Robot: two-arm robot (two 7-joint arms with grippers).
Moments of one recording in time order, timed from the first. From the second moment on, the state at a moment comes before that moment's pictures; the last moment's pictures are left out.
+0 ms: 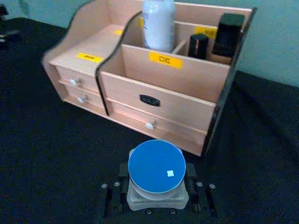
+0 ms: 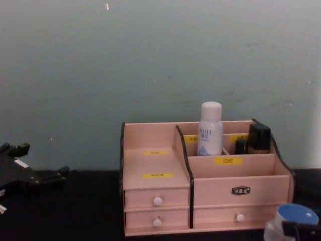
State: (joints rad) left arm -0.20 0.60 0.45 -1.41 -0.25 -0.12 0.03; right arm 0.08 0.55 -0.29 -1.61 0.43 0.36 0.35
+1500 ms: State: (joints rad) left arm -0.20 0.60 0.45 -1.41 -0.25 -0.12 0.03; right arm 0.38 0.45 -0.48 -1.52 0.43 0.29 0.46
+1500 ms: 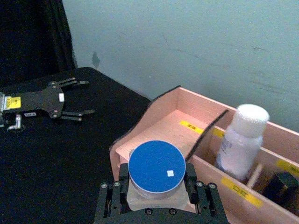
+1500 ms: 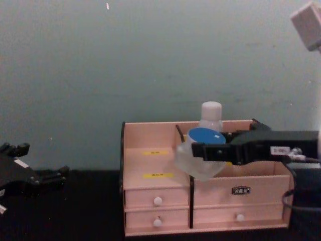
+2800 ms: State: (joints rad) left arm -0.20 0.60 0.45 -1.41 -0.25 -0.12 0.03; right arm 0.62 0.28 -0.59 -1.20 0.40 0.27 0.51
